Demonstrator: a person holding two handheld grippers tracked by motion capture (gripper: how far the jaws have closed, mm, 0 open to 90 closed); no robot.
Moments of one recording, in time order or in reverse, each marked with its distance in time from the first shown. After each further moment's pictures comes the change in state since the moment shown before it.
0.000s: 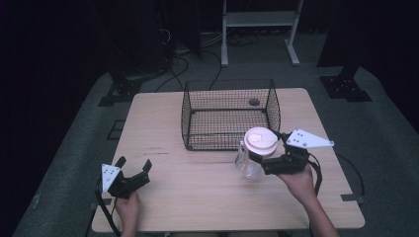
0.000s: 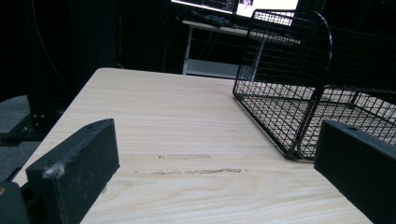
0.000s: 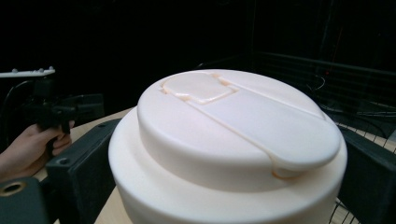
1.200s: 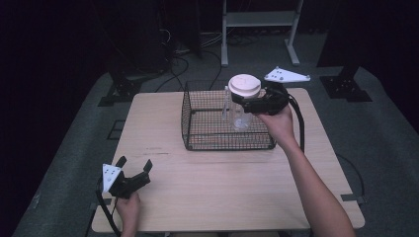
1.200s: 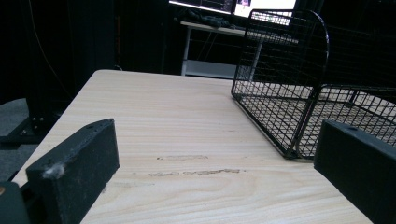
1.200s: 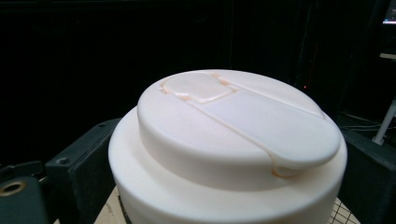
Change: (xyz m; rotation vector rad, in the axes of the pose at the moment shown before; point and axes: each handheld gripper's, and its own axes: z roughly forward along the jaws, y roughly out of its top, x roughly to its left) left arm -0.001 0.000 0.001 -0.004 -0.004 0.009; right arm -0.055 0.103 0.086 -0.009 -0.076 -0.005
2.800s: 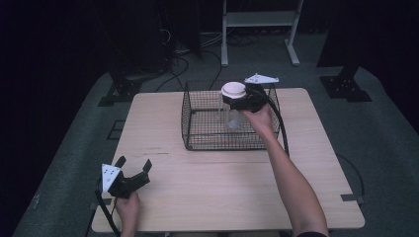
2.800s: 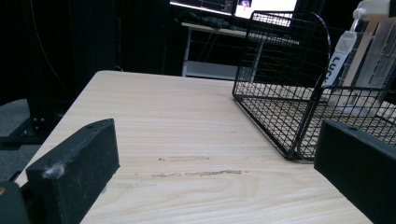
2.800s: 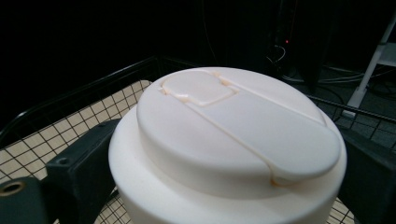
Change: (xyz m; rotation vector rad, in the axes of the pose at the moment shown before) left arm 0.002 0.000 -0.001 -0.008 0.003 -0.005; right arm -0.049 -0.061 0.091 0.143 -0.091 0.079
